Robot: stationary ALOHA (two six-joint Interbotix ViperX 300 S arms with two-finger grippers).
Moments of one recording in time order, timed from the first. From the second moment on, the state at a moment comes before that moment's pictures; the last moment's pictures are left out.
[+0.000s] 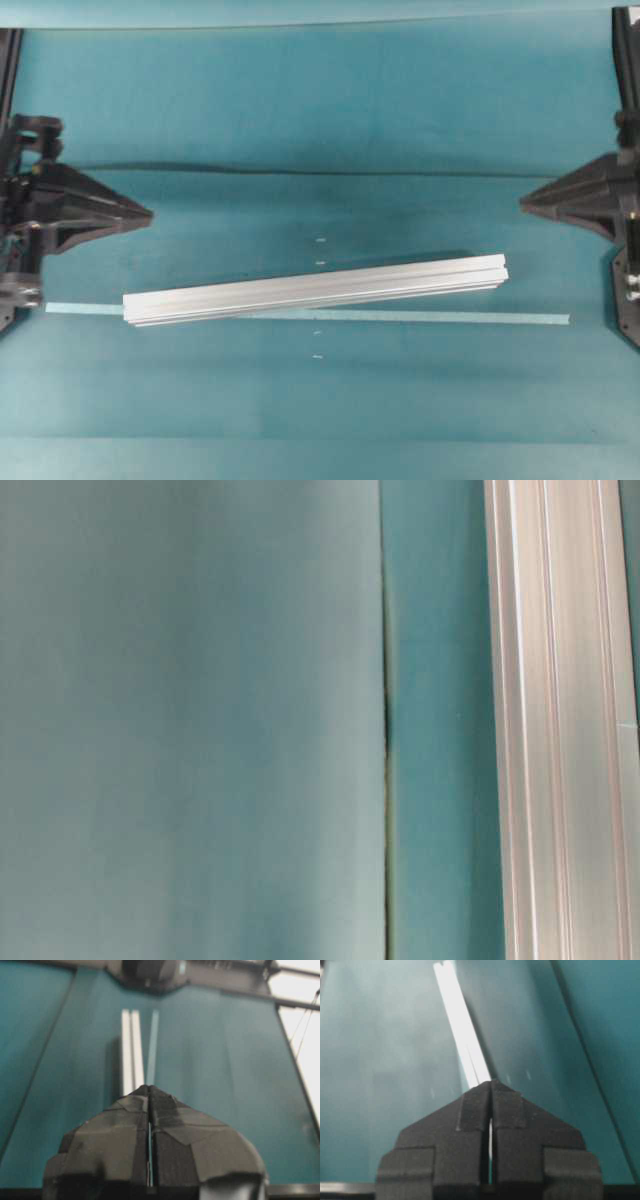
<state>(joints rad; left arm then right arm) 0.01 -0.82 0.89 0.01 0.19 -0.16 -0.10 -0.93 0.88 0.10 0.51 0.07</state>
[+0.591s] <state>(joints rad) -0.01 -0.54 0.64 0.02 0.56 -0.15 -0.11 -0.54 0.63 0.06 0.94 -0.01</state>
